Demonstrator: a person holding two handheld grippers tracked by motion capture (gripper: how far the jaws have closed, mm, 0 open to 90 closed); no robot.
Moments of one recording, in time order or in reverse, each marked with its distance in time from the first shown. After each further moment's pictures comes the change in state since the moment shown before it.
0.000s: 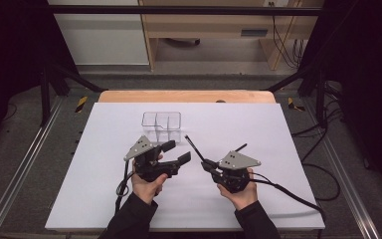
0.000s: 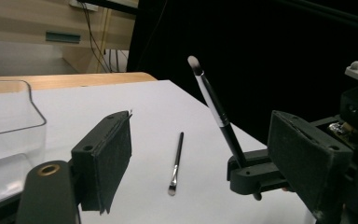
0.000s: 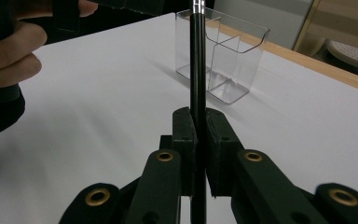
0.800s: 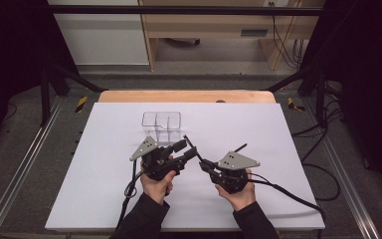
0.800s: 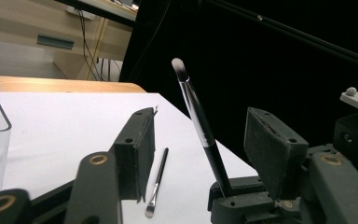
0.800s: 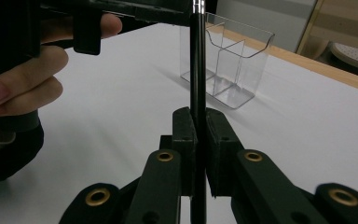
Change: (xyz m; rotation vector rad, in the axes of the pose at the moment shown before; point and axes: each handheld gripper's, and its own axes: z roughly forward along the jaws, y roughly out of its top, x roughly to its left) left arm -0.006 -0.005 0.015 -0.068 -0.022 -0.080; right arm 0.004 0.001 0.002 -0.021 0.012 0.015
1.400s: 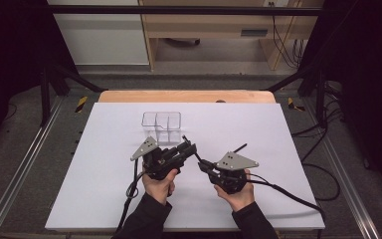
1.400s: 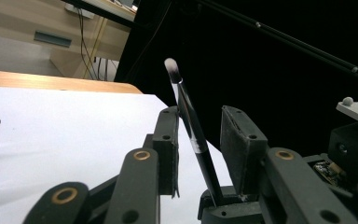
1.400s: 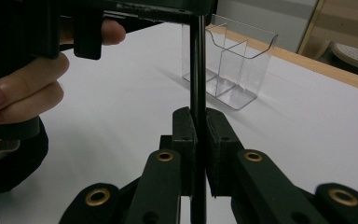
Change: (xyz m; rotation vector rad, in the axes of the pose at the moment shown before) left arm -0.002 -0.001 0.002 -0.017 -0.007 -0.041; right arm 0.003 0.000 0.002 -0.005 0.003 0.005
